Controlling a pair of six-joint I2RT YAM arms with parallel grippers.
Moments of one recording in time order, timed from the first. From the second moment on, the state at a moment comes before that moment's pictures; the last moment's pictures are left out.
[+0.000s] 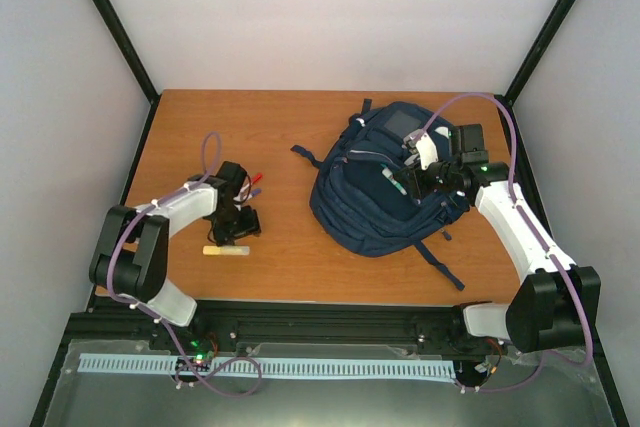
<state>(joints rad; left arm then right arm) -0.26 1.56 0.85 -0.79 0.14 -0.60 0.14 1.29 1.05 -0.63 -0.63 -0.27</state>
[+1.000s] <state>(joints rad) -0.30 1.30 0.74 -0.88 -0.05 -1.14 0.13 1.29 1.05 -0.64 -0.65 -0.29</state>
